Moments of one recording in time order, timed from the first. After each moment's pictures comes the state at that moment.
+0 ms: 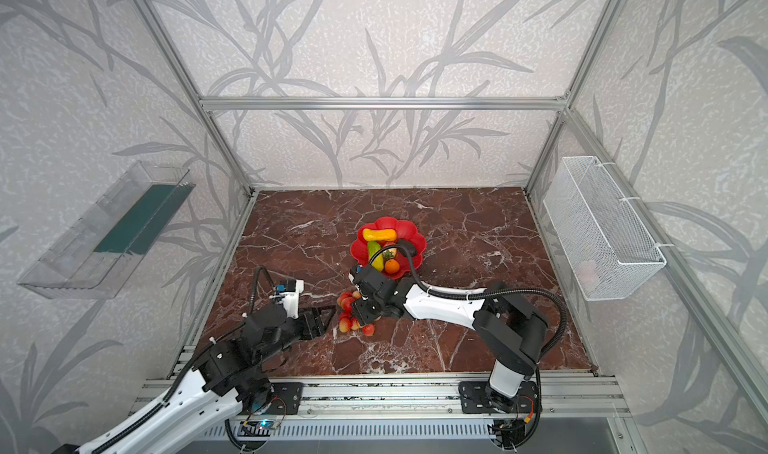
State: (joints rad) left arm -0.76 0.38 0.33 -0.46 -0.12 -0.79; right arm 1.01 1.72 1.05 -0.28 -0.08 0.41
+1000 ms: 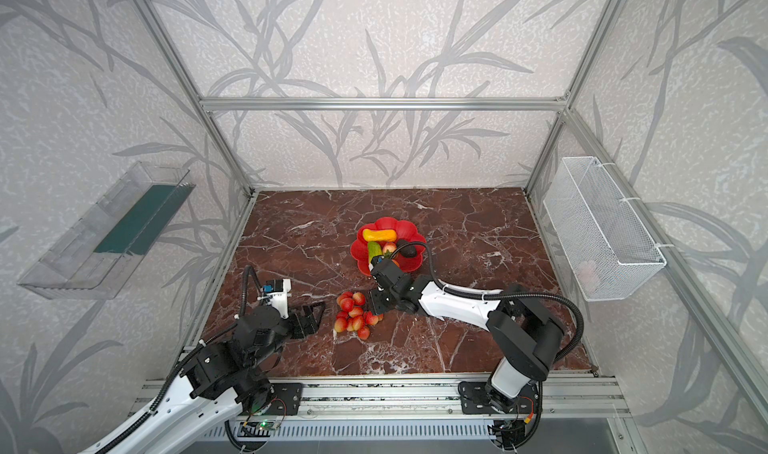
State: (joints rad) left arm -0.76 0.38 0.39 -0.58 -0.25 -0.76; right arm 0.91 1.65 0.95 -0.24 -0.09 0.53
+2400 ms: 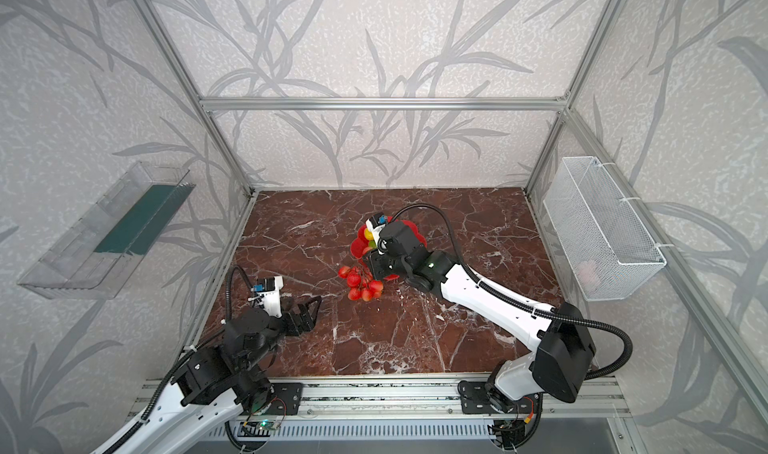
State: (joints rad) left arm -0.75 0.30 0.41 -0.57 -0.31 -0.66; right arm 0.81 1.45 1.23 -0.37 -0.02 0.33
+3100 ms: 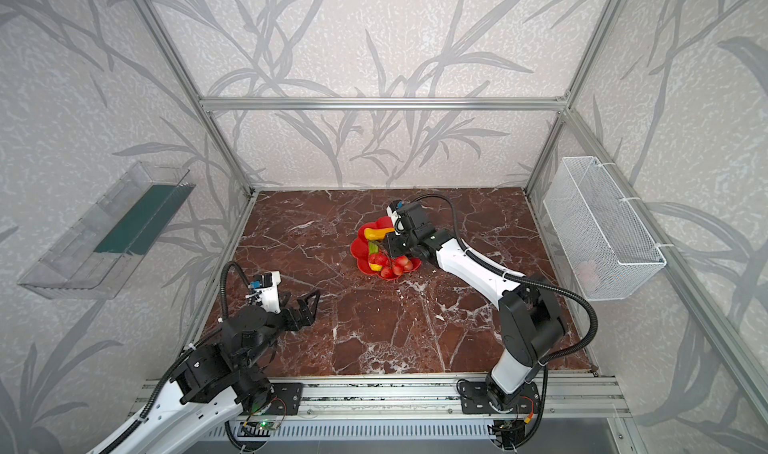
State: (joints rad) left arm -0.75 0.34 0.44 -0.51 -0.36 -0.61; right arm 0.59 1.69 1.28 -0.35 -0.15 0.29
